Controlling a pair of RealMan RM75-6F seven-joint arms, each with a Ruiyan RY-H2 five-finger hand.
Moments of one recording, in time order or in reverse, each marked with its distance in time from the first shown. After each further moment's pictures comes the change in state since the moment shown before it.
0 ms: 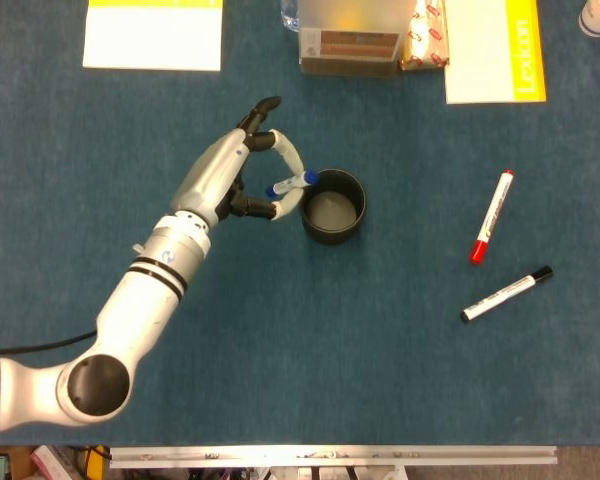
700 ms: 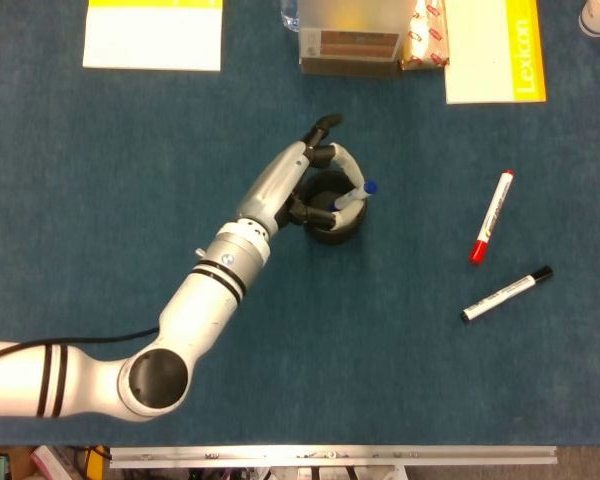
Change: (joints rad) left arm -0.118 -0.173 -0.019 0.083 -0.077 0.013 -0.068; right arm 0.005 -0.001 -0.015 -0.004 -0.015 -0.016 0.019
